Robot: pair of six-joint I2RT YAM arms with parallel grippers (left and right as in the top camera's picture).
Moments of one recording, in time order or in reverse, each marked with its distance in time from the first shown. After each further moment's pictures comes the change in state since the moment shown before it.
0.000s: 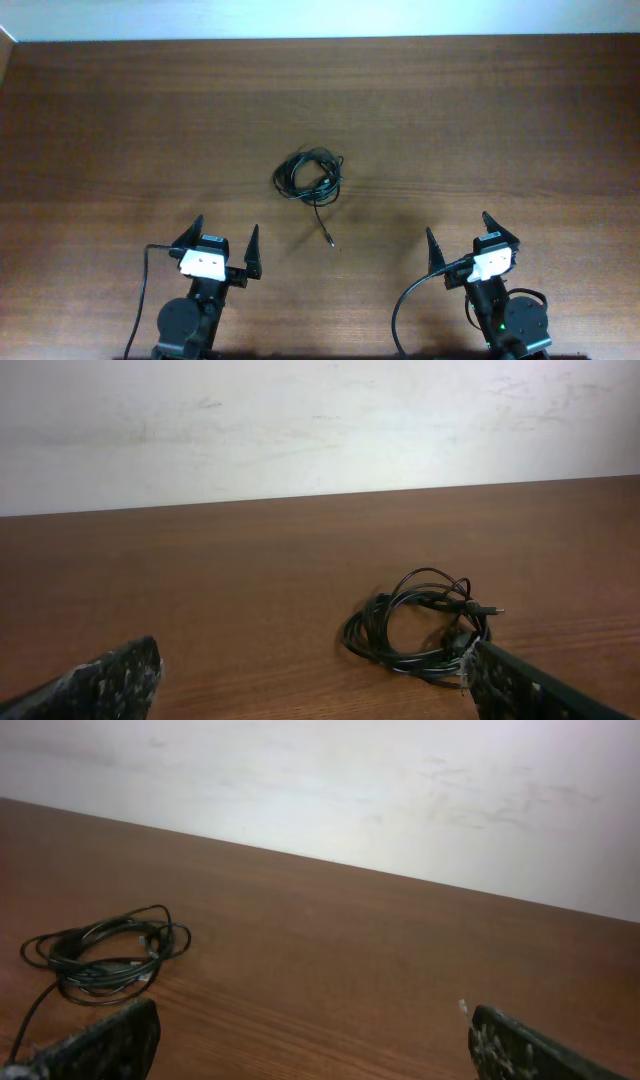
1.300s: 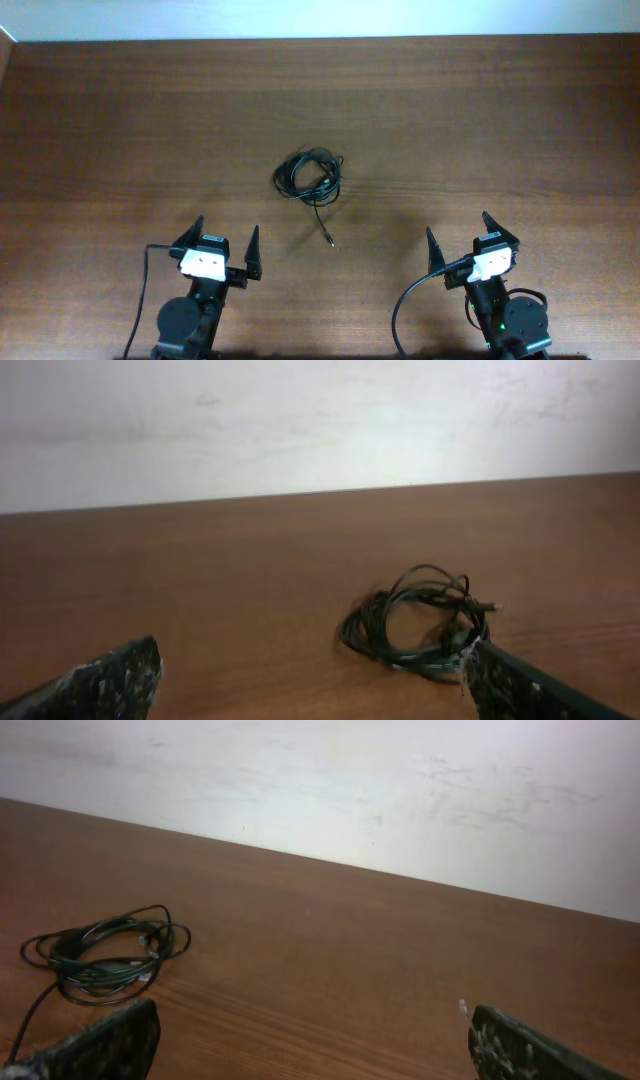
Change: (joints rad) left arm 0.000 0.000 0.010 -0.023 0.004 0.000; right arm 0.000 0.000 0.000 0.000 0.000 0.000
